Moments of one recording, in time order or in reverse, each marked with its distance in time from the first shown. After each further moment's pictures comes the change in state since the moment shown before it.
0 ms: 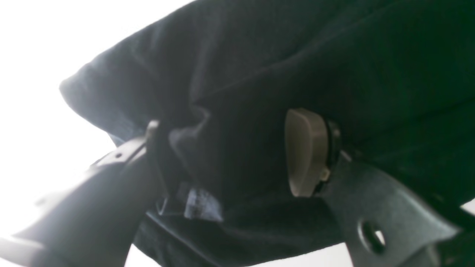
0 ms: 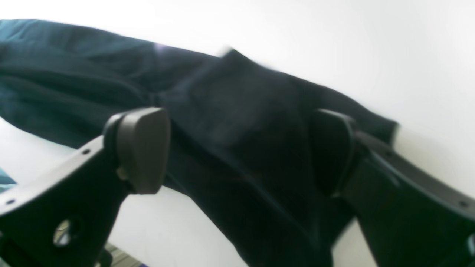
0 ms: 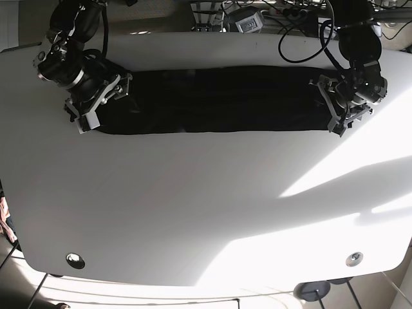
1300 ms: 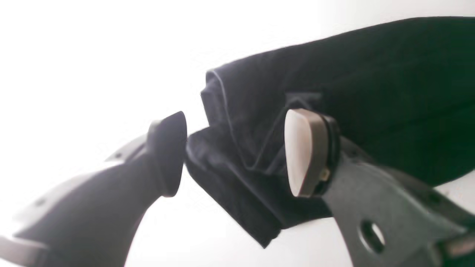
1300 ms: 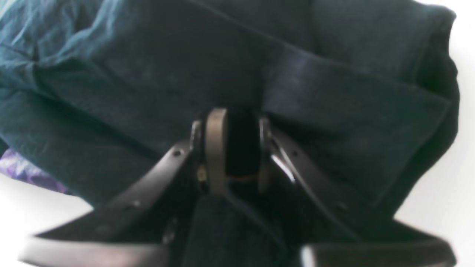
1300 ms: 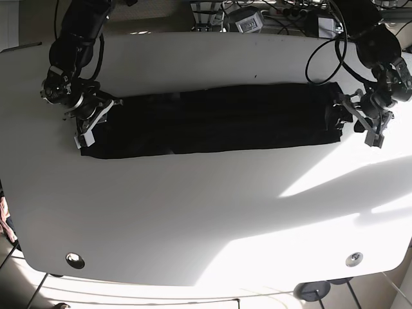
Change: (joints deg) left arm -4.0 -0.1 -16.6 -2.4 -20.2 -3.8 1.5; right arm 12.3 5.2 -2.4 -32.1 -19.8 0.1 18.1
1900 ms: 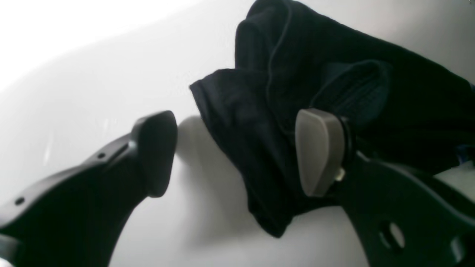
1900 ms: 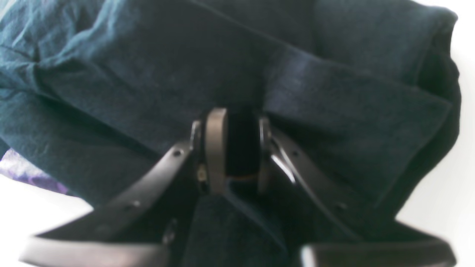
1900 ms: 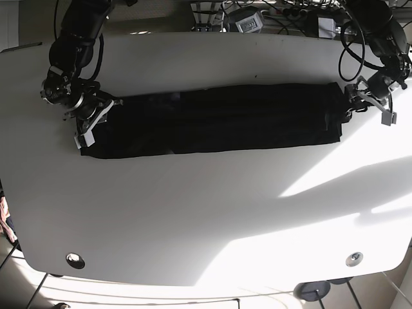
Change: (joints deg) left arm 1.0 -4.6 -3.7 -21.6 -16.1 0.0 -1.5; right arm 0.0 0.0 -0.2 -0.1 0.1 0.0 0.0
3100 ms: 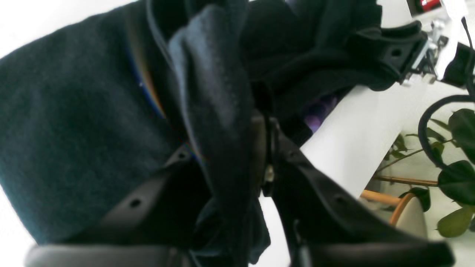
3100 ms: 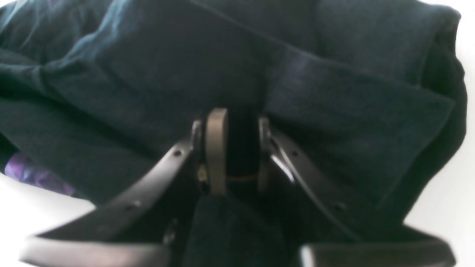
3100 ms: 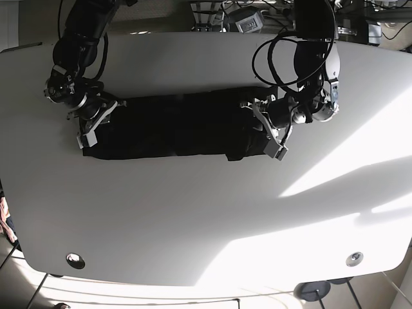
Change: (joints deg) left arm -5.1 15.6 36.4 18.9 2.4 12.5 1.9; right arm 0.0 -1.7 0.4 0.0 0.0 -0.1 0.7
